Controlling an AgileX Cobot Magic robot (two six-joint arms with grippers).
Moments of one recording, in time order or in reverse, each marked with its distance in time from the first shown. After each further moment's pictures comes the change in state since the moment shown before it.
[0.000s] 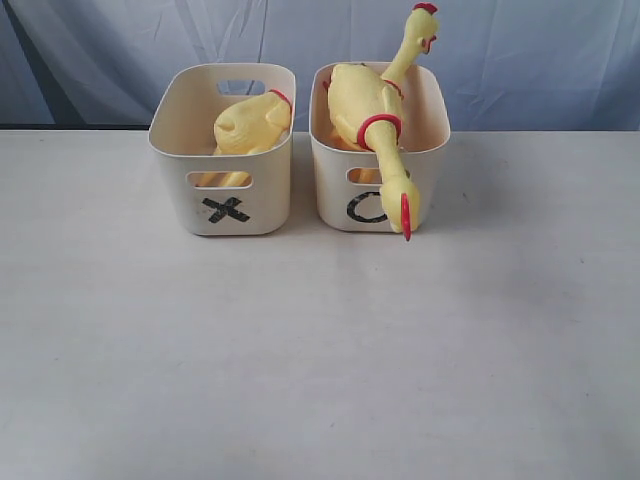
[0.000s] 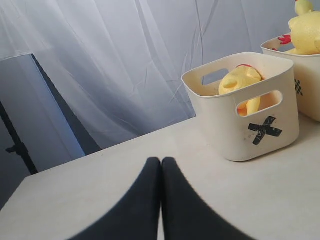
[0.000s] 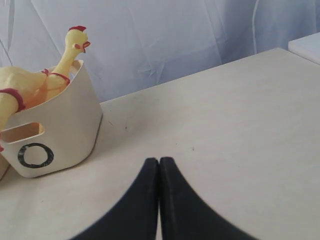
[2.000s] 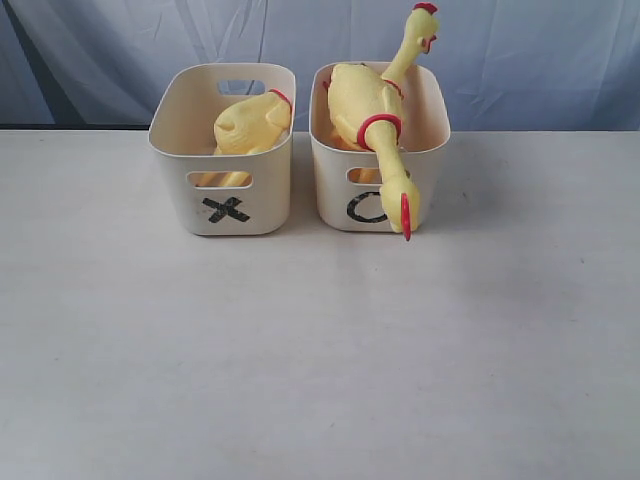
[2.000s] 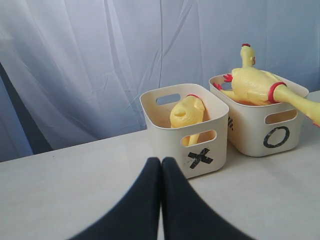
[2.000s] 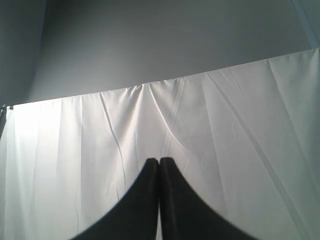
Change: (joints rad) left arm 0.000 -0.002 -0.449 -0.236 0.534 -0.004; right arm 0.000 0.000 -0.225 -0.064 -0.749 -0.002
